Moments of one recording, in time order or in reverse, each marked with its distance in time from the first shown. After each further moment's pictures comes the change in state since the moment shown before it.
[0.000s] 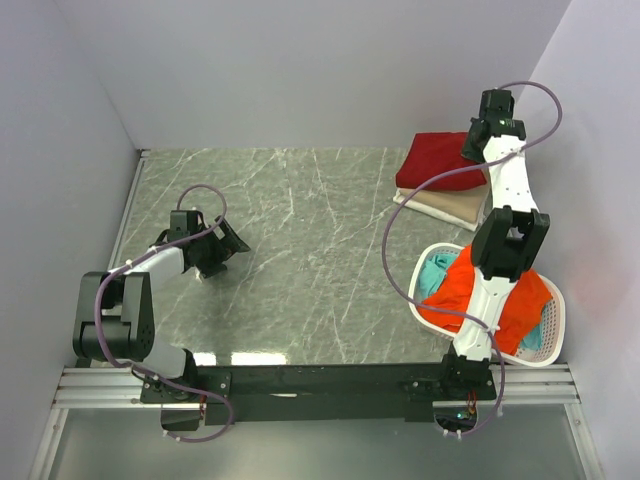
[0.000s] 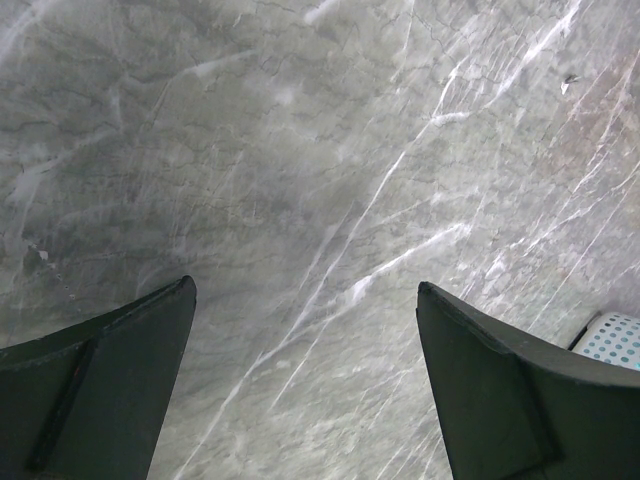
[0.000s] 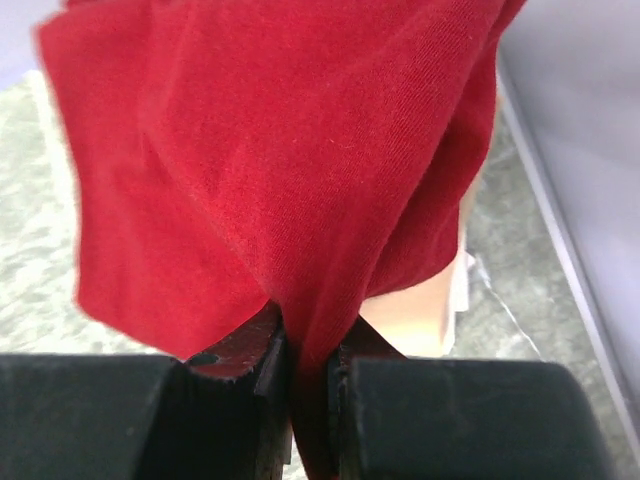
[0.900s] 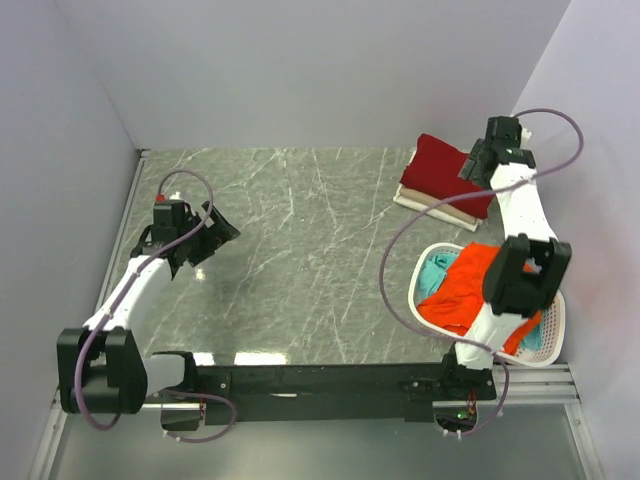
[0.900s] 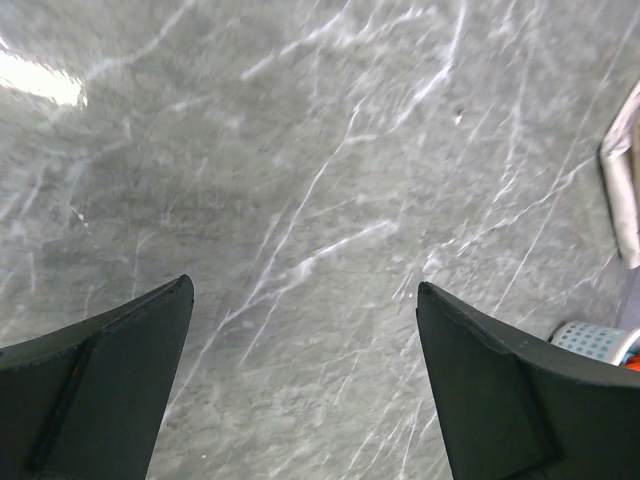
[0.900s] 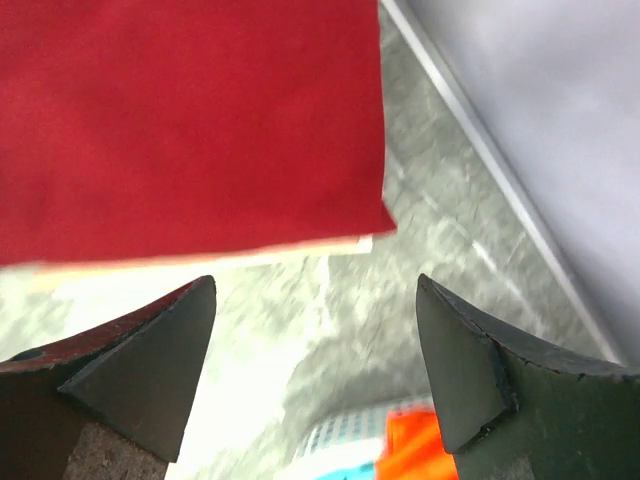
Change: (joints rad) left arm -0.003 -0.269 0.064 -0.176 -0.085 0.008; right arm -0.018 -0.327 -0.500 0.114 0.170 0.093
